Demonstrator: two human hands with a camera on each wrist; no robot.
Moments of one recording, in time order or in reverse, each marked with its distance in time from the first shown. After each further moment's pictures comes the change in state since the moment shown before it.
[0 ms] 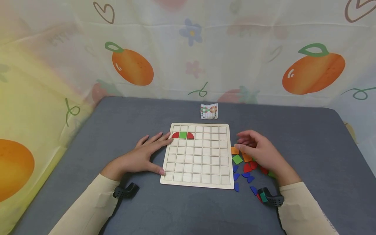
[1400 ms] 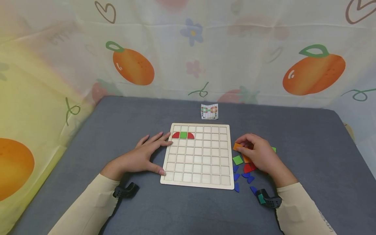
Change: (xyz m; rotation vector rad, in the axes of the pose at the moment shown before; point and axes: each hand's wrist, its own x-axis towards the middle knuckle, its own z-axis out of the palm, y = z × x) left_hand 0.000 -0.001 0.001 -0.033 0.022 -0.001; right_hand 0.003 -0.005 0.010 -0.191 0.033 0.031
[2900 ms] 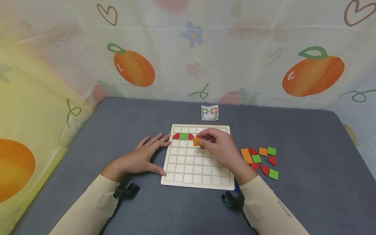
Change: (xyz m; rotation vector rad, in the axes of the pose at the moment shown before) left_hand 0.000 0.000 -0.002 0.027 -0.005 -0.004; right_hand 0.027 -0.098 0.055 0.336 -0.005 -0.085
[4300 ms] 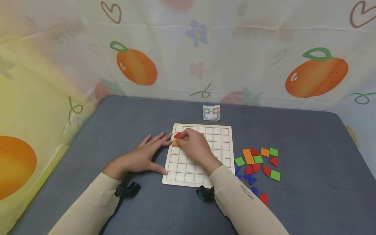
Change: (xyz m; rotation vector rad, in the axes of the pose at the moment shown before) left_hand -0.001 0.003 -0.003 -0.008 -0.007 -0.002; right_hand 0.049 -0.013 0.079 -0.218 -0.033 0.149
